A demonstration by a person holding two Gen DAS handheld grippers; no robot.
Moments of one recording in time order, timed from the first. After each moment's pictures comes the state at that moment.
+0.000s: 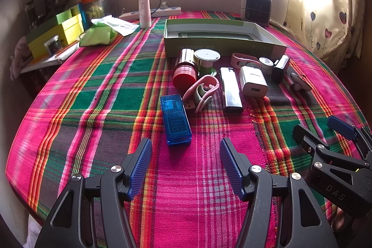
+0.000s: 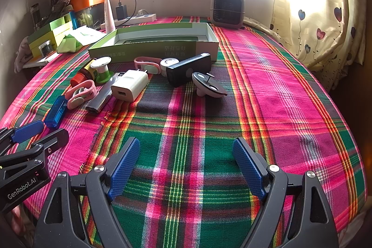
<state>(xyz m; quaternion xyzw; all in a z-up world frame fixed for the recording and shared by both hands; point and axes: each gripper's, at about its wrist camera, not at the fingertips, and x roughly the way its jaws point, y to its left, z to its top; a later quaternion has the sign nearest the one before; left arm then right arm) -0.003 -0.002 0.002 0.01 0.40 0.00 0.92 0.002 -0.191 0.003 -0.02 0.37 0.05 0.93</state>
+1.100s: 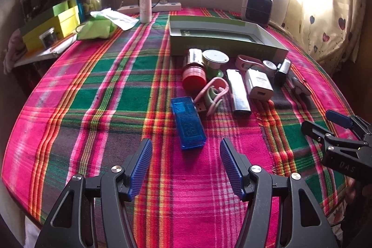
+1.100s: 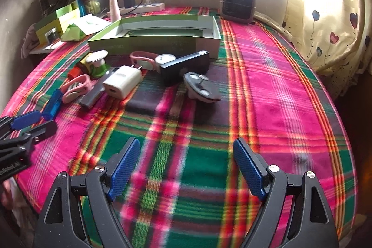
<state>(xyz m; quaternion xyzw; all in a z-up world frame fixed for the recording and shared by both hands) 0.008 0.022 0.003 -0.02 0.41 -0.02 0.91 0.030 -0.212 0.010 -0.05 0.41 0.08 0.91</state>
